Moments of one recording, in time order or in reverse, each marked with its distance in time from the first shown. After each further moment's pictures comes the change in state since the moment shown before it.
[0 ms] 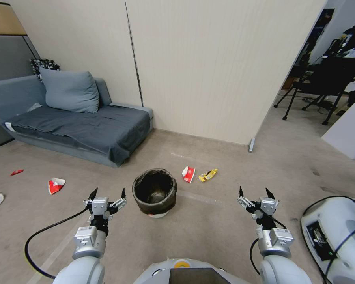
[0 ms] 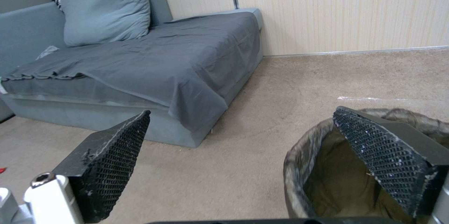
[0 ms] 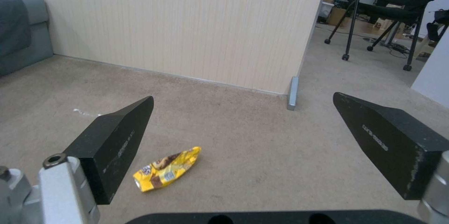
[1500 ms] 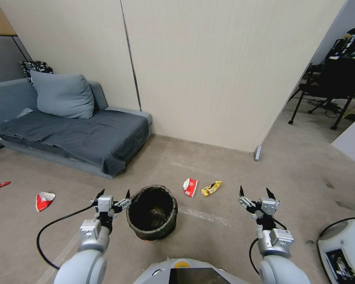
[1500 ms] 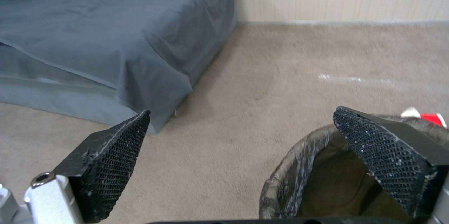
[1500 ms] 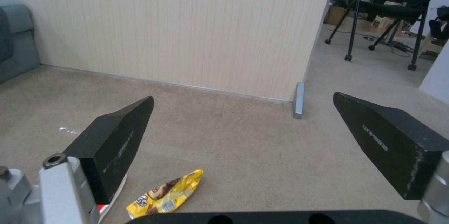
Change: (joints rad) left arm -0.158 0.112 0.019 0.077 -0.159 0.263 0.011; right arm -0.002 0.000 -0.005 -0.016 0.020 0.008 0.033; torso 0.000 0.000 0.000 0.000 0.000
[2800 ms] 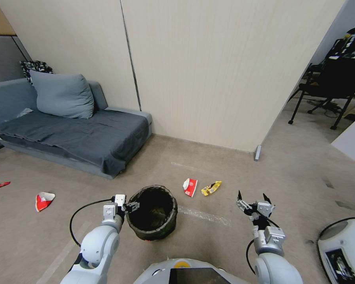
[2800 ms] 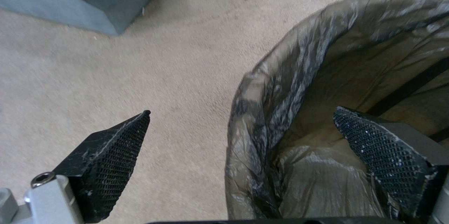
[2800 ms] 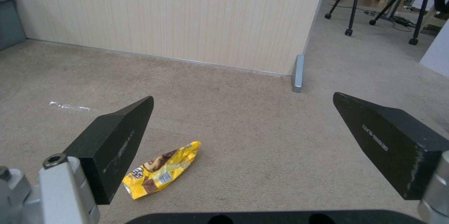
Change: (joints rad) left arm -0.166 0.040 0.122 0.209 -0.174 0.246 -0.157; right arm 0.035 0.000 -0.003 -0.076 -0.002 -0.033 0.009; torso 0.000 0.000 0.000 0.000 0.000
